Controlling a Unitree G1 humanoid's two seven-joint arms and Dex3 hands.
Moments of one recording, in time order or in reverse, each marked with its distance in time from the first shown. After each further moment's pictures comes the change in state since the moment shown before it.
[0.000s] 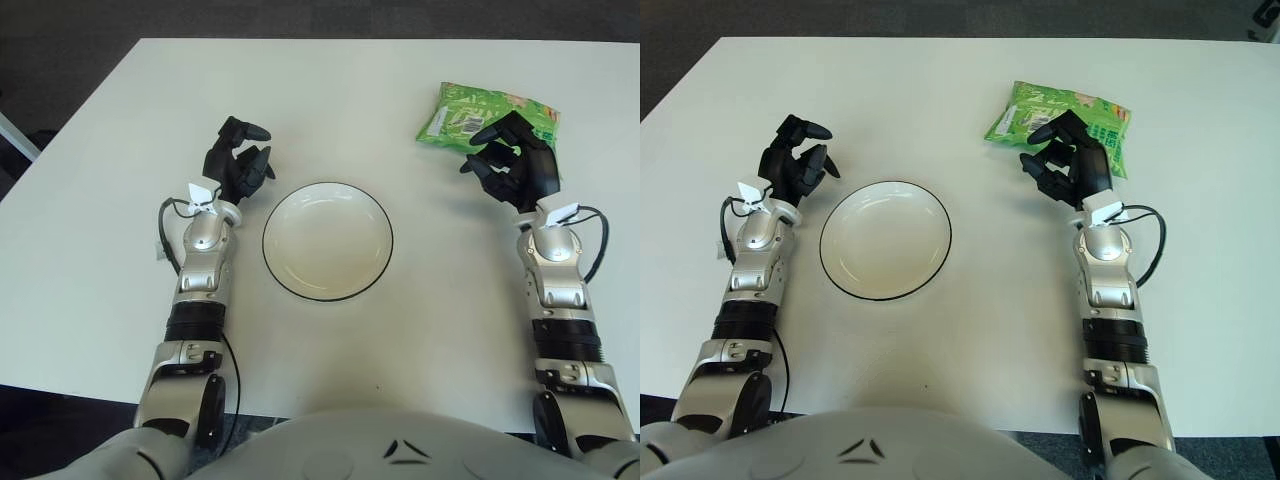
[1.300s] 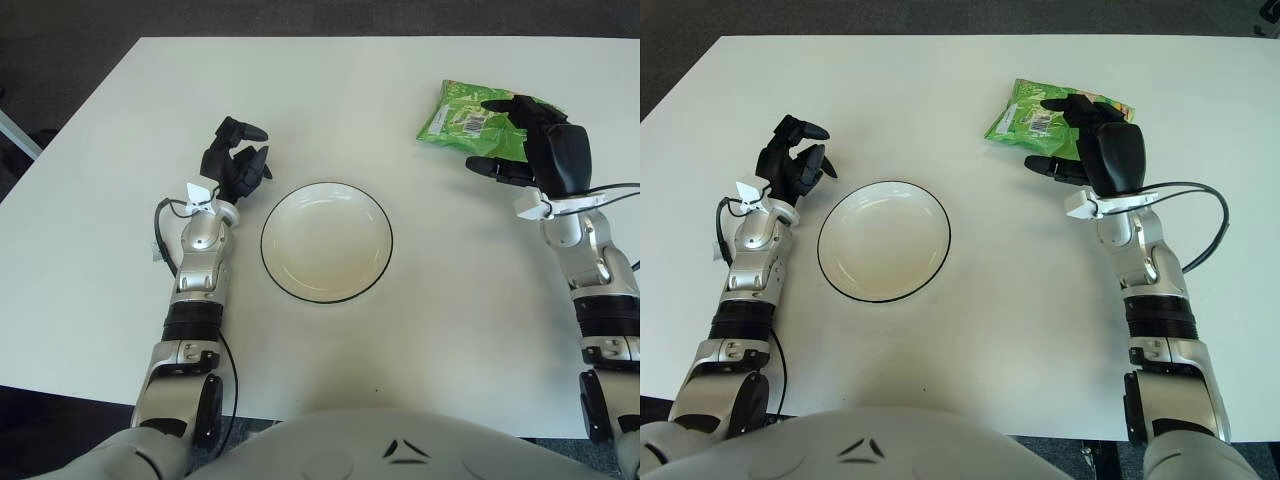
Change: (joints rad) left arm 0.003 0.015 -0.007 -0.002 0.005 0.007 0.017; right arm -0.175 -0.292 0.064 0.251 -0.665 -0.169 -0.281
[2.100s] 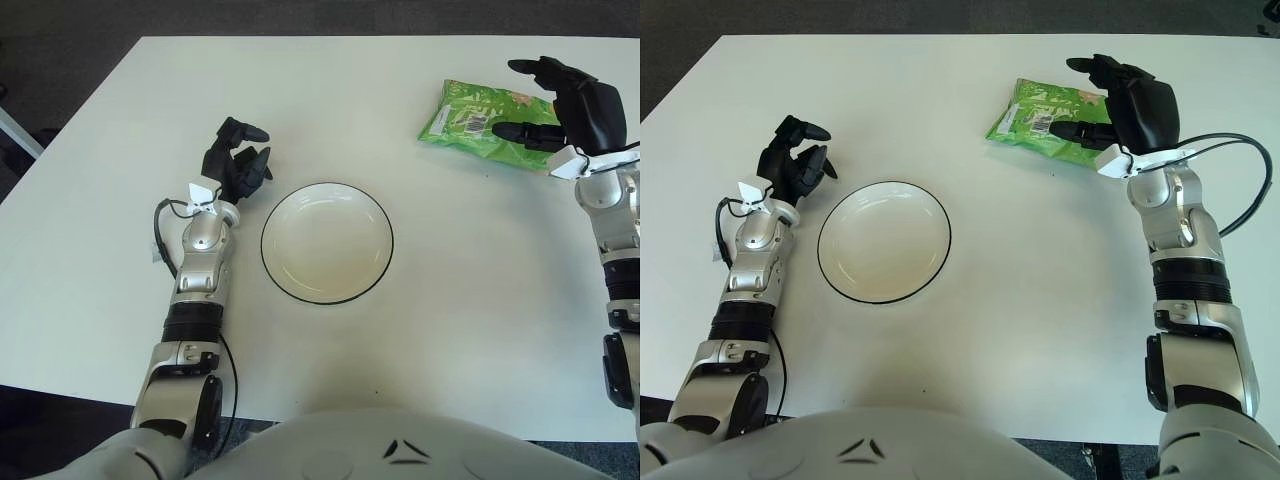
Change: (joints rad) left arm 0.003 -0.001 -0.008 -0.007 0.020 0.003 0.016; right arm -0.148 -0.108 0.014 0.130 0.080 -0.036 0.063
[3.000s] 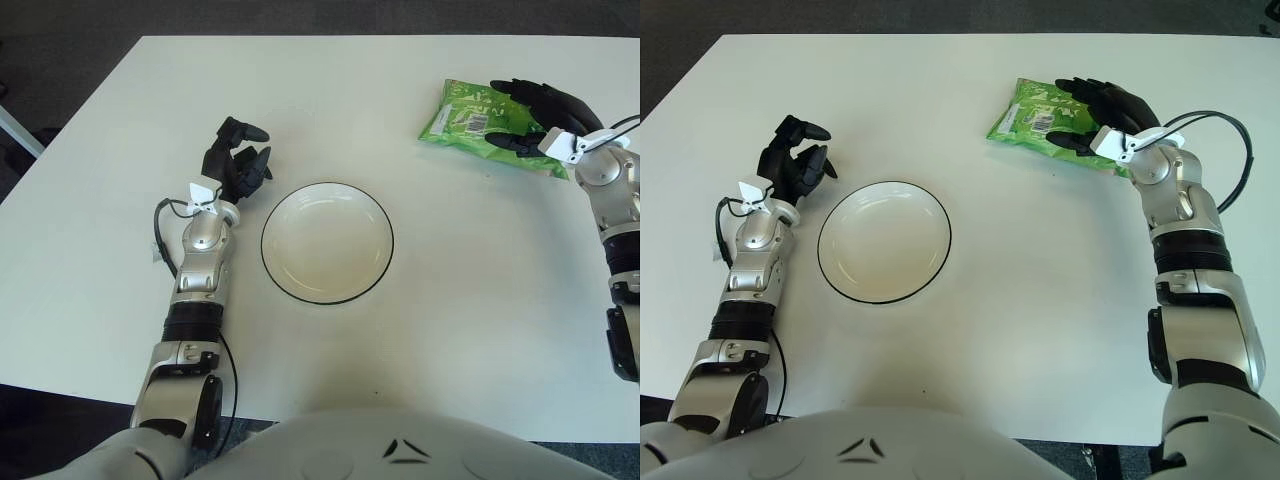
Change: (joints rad) left arm 0.001 0.000 -0.002 0.000 0.008 -0.001 0.004; right arm -0.168 -0.031 0.128 0.278 0.086 0.073 0.356
